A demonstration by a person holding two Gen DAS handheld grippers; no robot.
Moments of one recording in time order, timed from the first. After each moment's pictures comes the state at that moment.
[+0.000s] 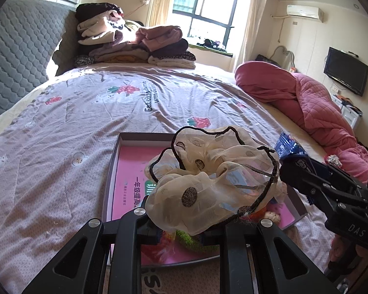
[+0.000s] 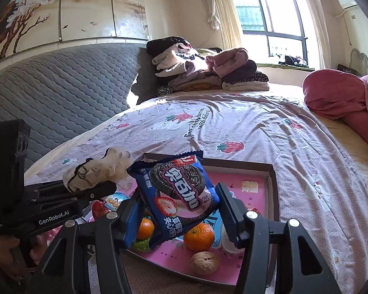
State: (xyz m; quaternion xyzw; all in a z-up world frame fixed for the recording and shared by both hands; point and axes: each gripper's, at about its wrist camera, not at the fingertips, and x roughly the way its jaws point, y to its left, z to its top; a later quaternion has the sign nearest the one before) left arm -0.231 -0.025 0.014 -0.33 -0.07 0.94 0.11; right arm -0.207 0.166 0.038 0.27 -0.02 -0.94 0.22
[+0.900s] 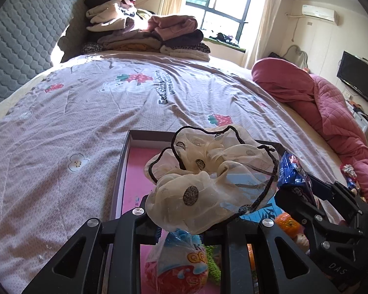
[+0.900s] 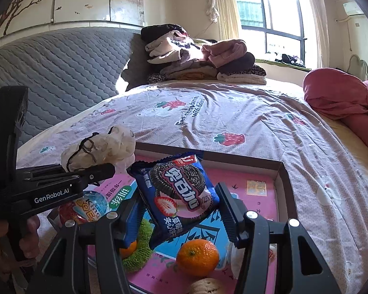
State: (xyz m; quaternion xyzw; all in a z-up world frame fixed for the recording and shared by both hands) left arm -0.289 -0.041 -0.015 -0.35 -0.08 0.93 0.08; right arm -0.249 0.134 -0.002 0.30 0.03 -0.94 0.19
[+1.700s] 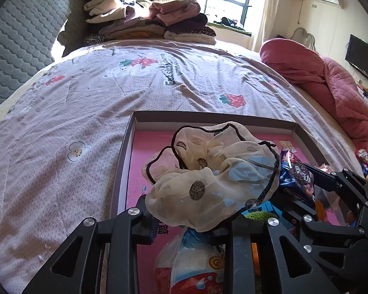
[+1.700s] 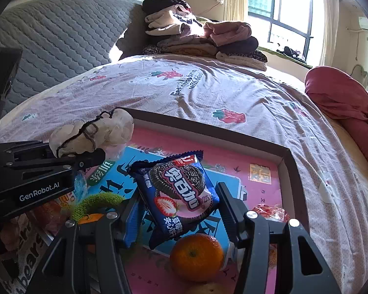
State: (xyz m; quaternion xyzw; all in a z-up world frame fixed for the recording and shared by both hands) left arm -0.300 -0.035 -0.037 -0.39 -0.04 0.92 0.06; right arm -0.266 0.110 -0.030 0.36 0.11 -0.92 0.16
